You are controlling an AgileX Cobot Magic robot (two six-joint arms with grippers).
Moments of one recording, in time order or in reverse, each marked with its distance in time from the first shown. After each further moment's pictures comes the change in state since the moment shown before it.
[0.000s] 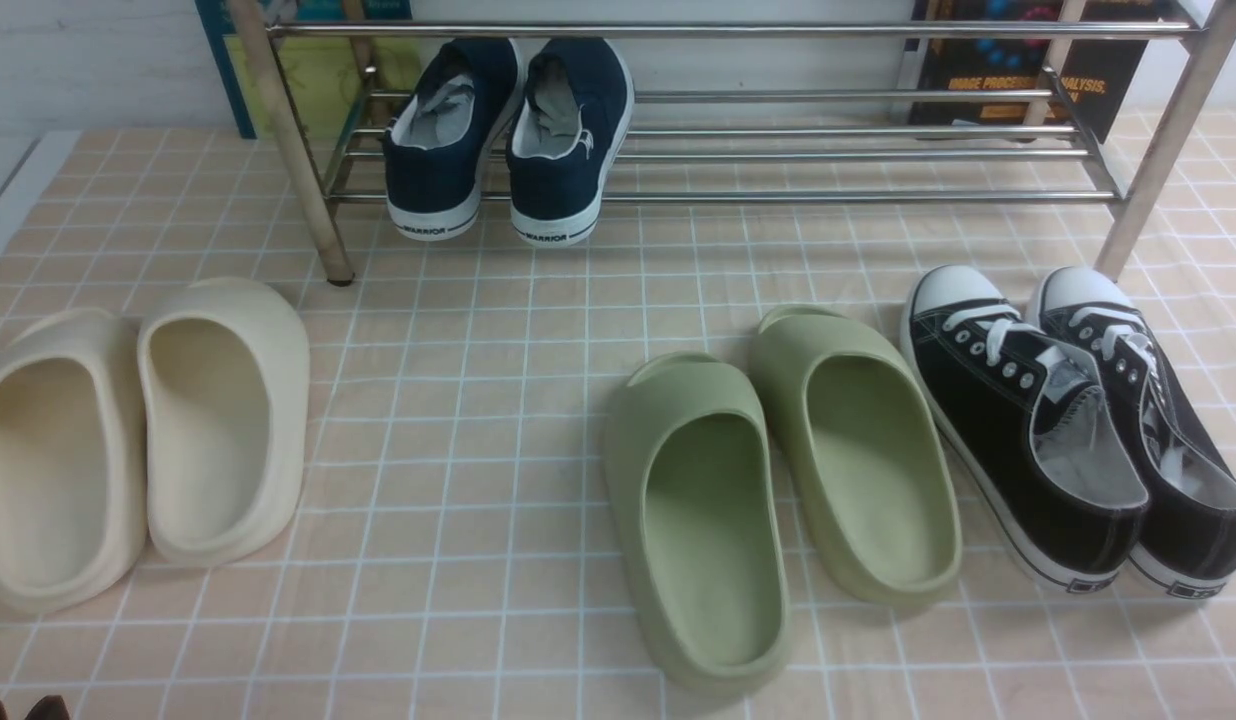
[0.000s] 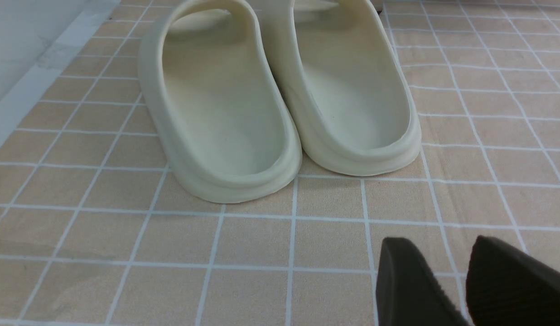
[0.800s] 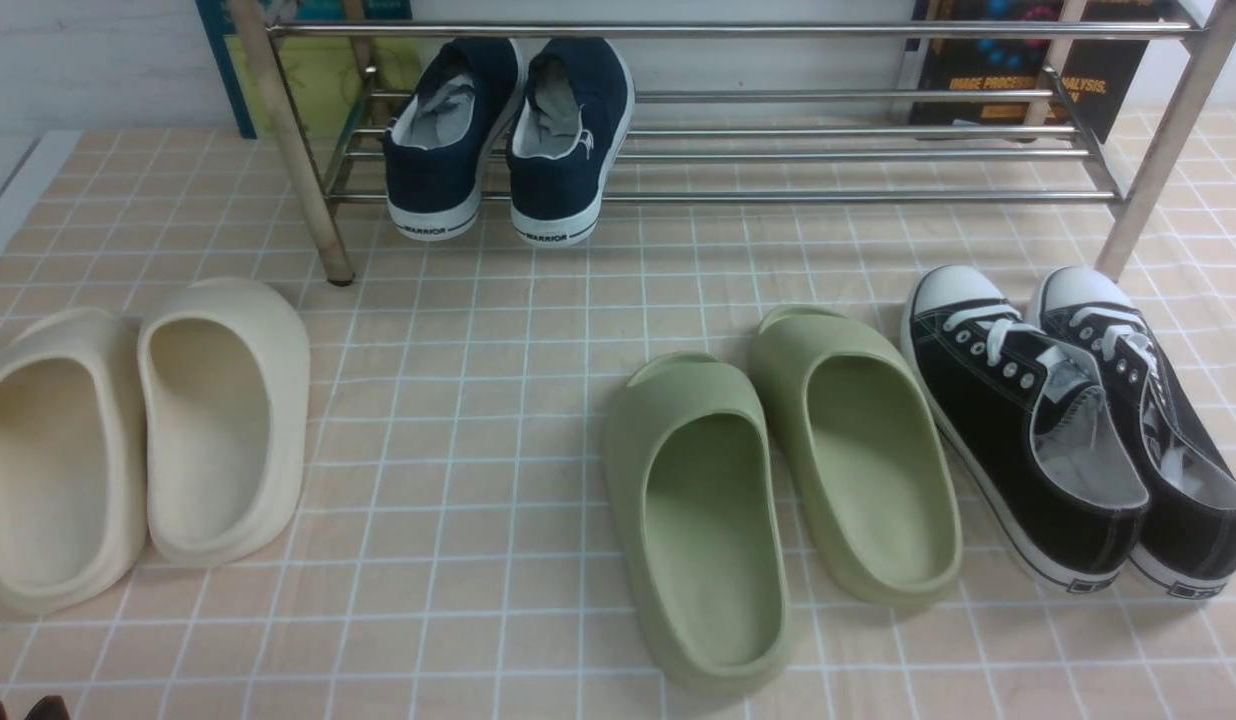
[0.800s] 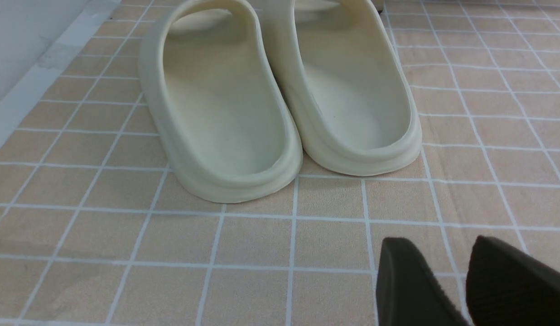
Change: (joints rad) right arm 0.000 0.000 -0.006 -0.839 0.031 -0.246; left arm 0.000 0.000 0.000 -0.003 0.001 0.000
